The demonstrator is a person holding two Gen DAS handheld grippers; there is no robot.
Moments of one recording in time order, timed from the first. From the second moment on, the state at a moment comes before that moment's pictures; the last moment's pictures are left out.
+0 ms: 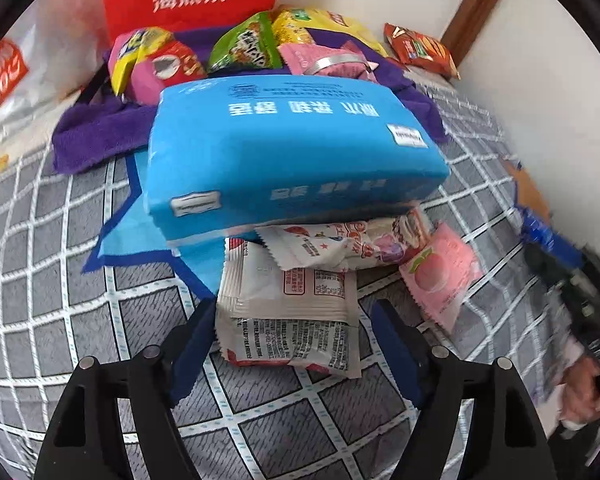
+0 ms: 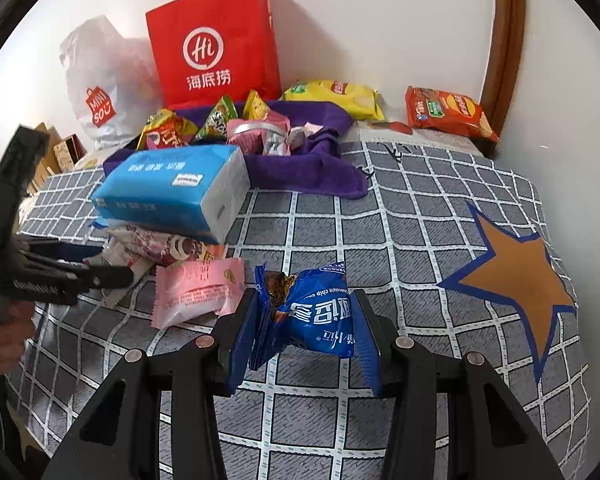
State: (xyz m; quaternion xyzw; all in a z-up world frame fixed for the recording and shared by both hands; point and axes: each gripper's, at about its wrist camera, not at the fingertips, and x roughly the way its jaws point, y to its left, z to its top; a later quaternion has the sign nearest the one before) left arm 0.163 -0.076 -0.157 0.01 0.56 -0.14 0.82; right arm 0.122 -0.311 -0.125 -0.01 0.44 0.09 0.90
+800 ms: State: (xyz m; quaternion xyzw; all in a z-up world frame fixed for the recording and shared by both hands) left arm 0.129 -0.031 -0.151 -0.01 0.52 -0.12 0.85; right arm 0.105 -0.298 -0.108 0.01 0.43 0.07 0.90
